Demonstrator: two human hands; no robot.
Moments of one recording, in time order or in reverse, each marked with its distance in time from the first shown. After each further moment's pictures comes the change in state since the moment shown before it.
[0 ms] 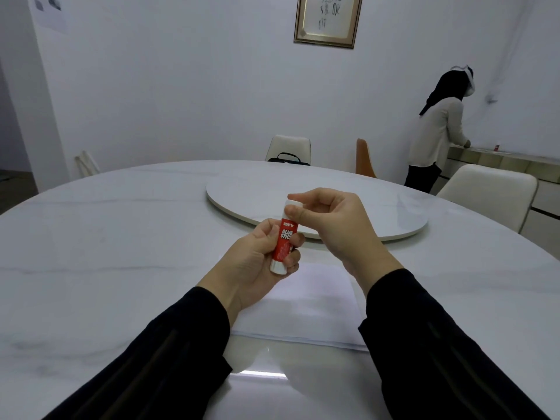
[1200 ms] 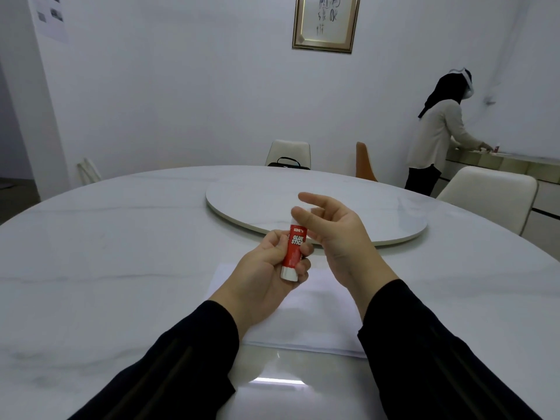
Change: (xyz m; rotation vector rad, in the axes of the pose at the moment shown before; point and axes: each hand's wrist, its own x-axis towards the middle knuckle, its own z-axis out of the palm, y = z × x) left_hand 0.006 -0.017 0.003 -0.064 -0.011 0.009; right_hand 0.003 0.021 -0.002 0.246 0.033 0.123
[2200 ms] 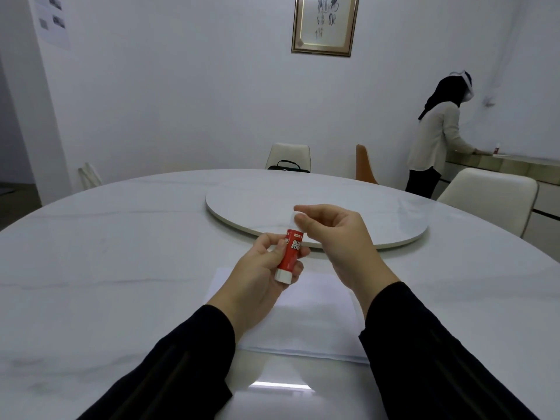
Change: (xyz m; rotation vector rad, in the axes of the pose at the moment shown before) left_hand -0.001 0.002 -0.002 0.174 0.137 0.060; right_hand 0.003 -0.002 -0.005 -0.115 0.010 -0.097
